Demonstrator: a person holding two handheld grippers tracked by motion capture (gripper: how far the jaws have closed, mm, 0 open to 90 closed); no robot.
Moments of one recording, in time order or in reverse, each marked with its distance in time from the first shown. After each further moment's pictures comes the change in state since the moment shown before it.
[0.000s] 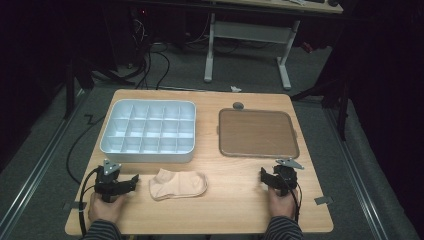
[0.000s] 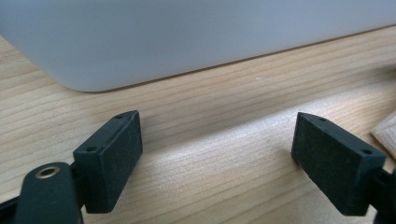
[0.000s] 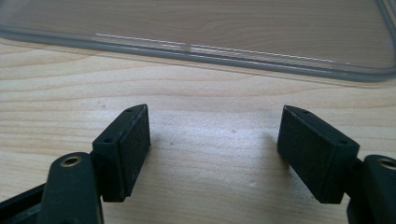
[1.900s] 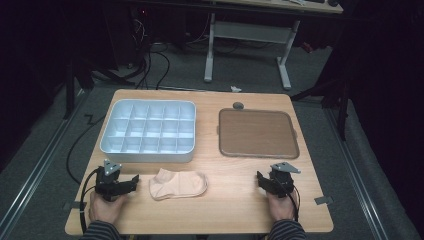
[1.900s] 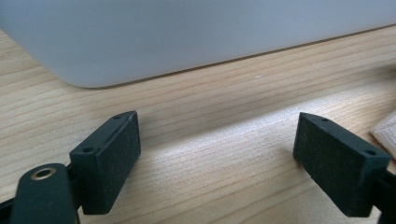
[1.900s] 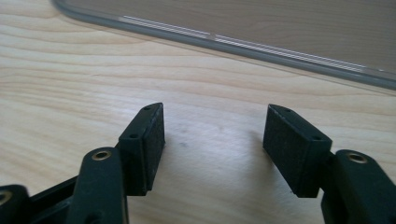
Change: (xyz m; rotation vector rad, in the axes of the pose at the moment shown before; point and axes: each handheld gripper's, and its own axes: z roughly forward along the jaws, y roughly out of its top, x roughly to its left) left arm -0.003 -0.001 -0.001 0.008 0.015 -0.002; right arm 0.013 -0.008 -0.009 -0.023 0.093 -0.102
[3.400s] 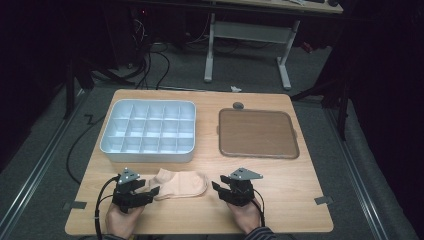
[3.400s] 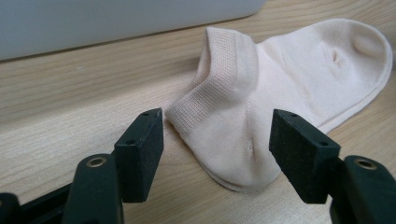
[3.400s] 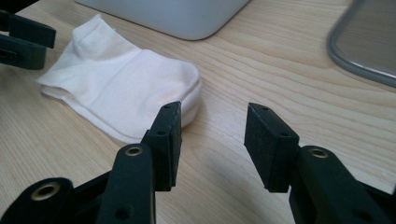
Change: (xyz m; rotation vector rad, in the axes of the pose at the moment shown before) left arm -0.065 0.004 -0.024 0.031 -0.273 -0.018; right arm 0.119 0.017 -0.016 -0.058 0.440 -0.133
